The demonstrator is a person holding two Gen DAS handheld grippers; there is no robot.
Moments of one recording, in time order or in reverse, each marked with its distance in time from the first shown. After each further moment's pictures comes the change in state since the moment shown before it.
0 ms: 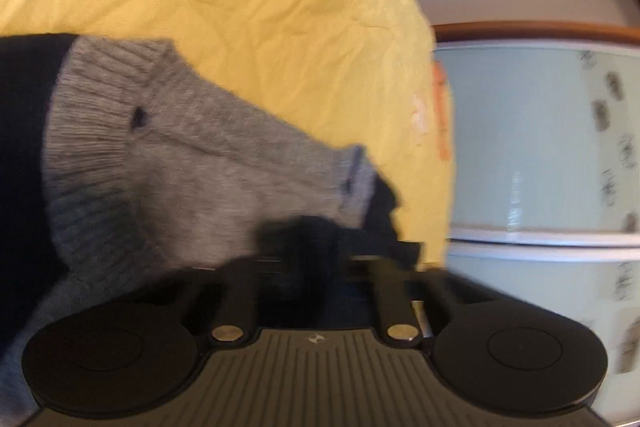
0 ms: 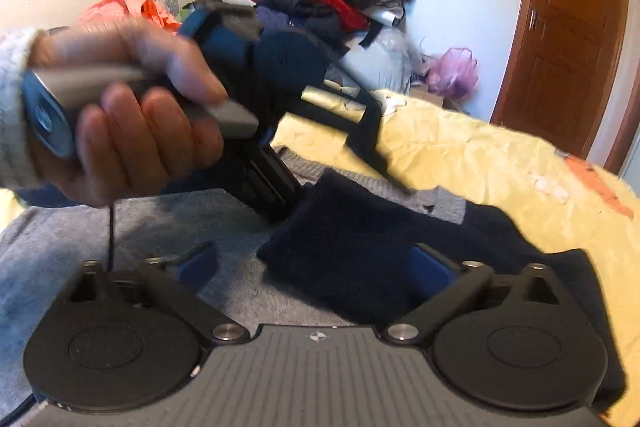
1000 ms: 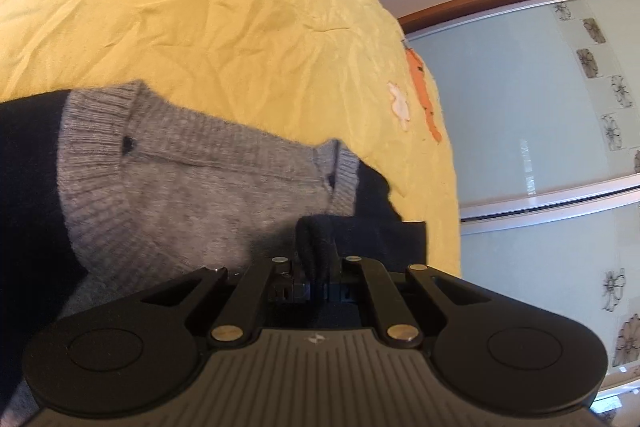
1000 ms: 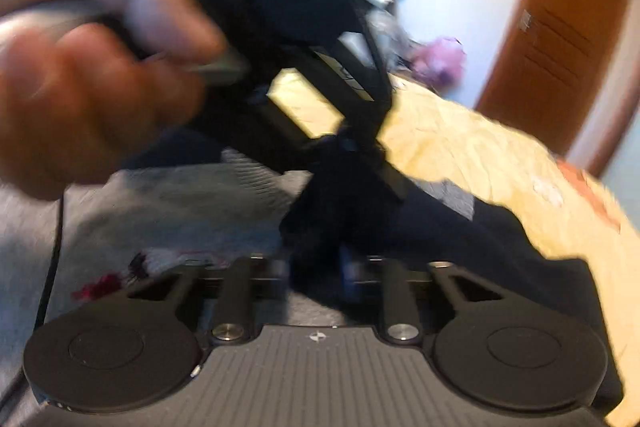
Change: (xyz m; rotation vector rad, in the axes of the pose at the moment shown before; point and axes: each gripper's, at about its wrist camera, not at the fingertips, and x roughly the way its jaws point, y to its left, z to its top) left arm -0.020 -0.018 -0.012 0.172 -0.048 0.024; right arm 0.048 0.016 0.012 0.018 0.090 -0.105
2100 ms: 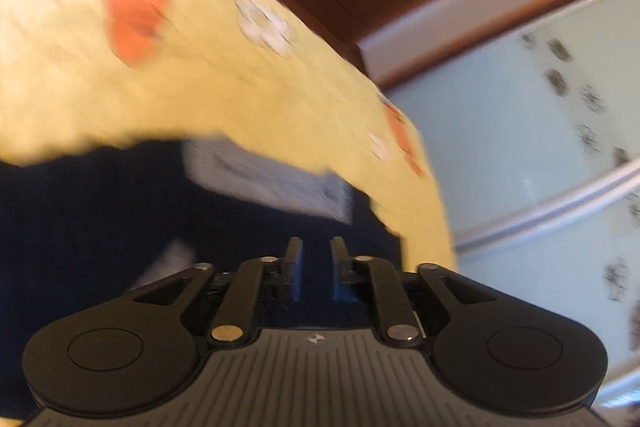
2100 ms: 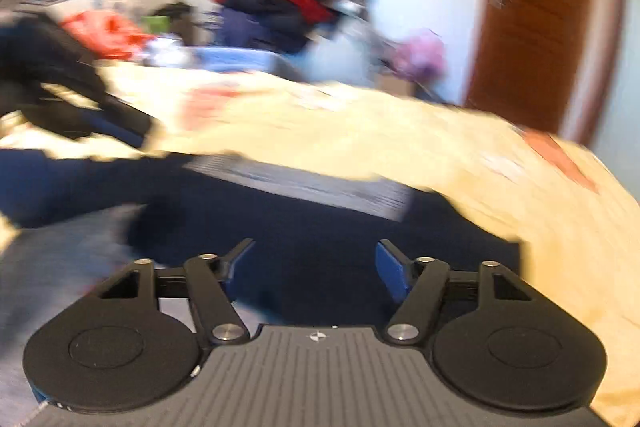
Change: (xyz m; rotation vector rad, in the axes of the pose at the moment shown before) left arm -0.114 -0.005 -0.060 0.075 -0.196 0.007; right arm -0.026 -0.106 -0.008 0.155 -0.013 0.003
